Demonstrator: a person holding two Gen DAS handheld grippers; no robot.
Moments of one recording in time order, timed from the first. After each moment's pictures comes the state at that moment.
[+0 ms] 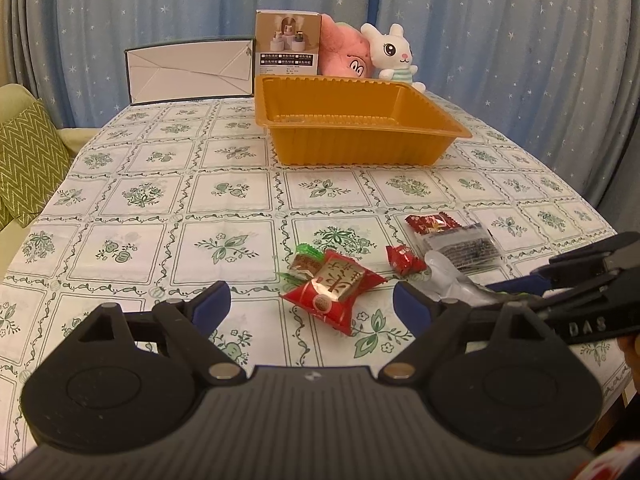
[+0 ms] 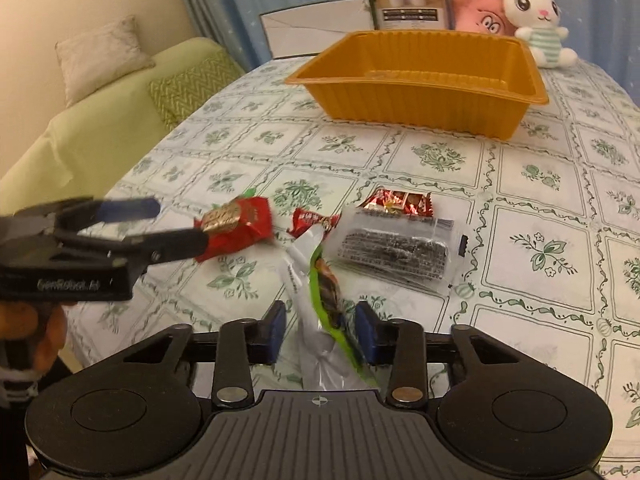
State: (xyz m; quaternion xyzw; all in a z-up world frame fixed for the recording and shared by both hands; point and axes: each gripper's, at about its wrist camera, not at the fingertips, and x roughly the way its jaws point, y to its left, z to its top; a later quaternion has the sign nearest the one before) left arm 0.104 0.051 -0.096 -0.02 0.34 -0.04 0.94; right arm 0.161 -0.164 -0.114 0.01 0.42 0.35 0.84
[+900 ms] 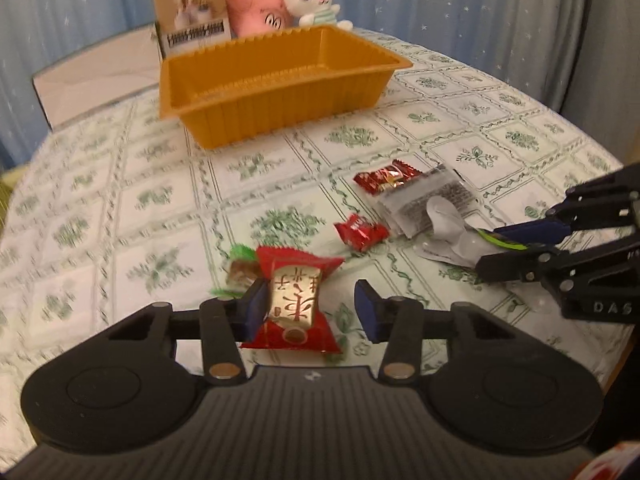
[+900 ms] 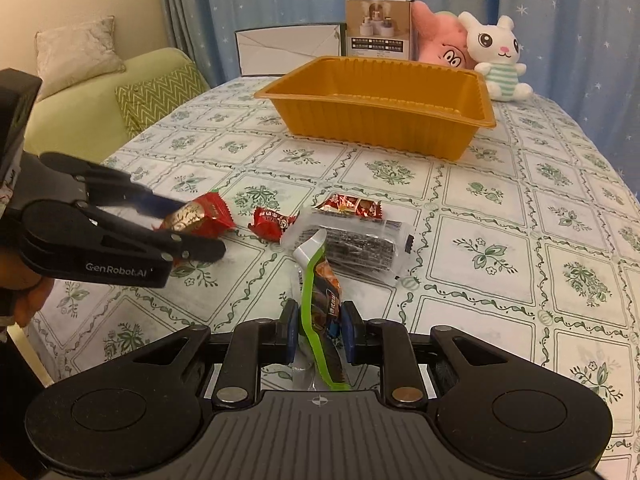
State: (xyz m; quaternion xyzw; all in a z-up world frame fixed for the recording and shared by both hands) left arm 0.144 0.017 -0.114 0.08 0.40 -0.13 0.90; right arm 0.132 -0.175 -0.116 -0.04 0.37 0.29 0.88
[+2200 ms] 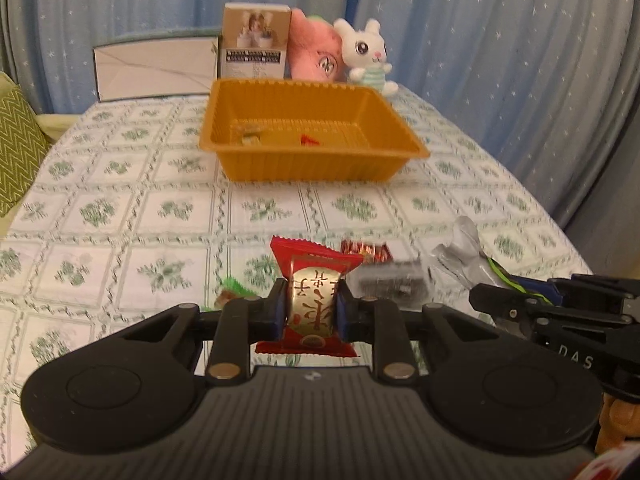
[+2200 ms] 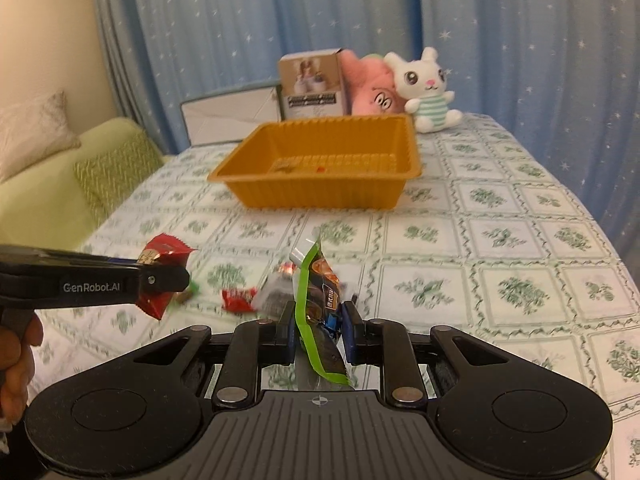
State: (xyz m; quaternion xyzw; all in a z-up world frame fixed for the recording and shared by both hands) left arm 0.130 0.007 -0.049 -0.04 0.37 -0.06 0.93; right arm 0.123 -0.202 -0.059 0.04 0.33 0.21 0.92
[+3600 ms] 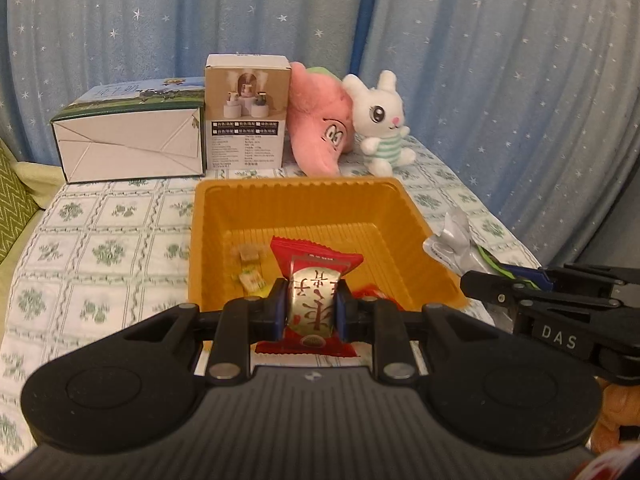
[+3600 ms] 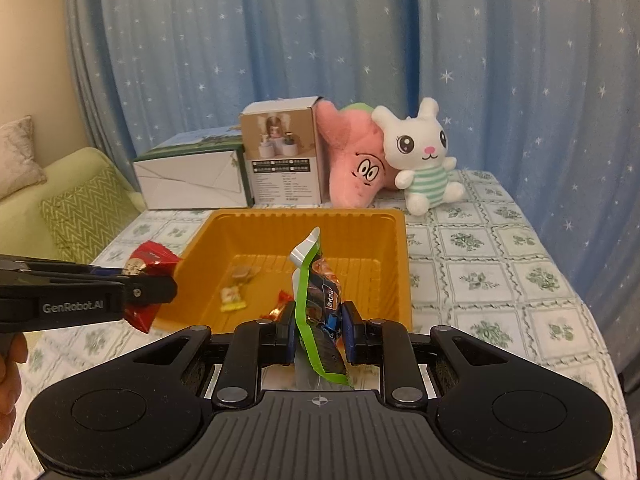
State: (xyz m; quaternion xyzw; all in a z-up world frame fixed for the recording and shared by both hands) left arm 0.300 0.025 0.000 -0.04 0.36 -0.08 0.93; right arm 0.299 -0.181 -0.004 0.03 0.32 0.19 0.93
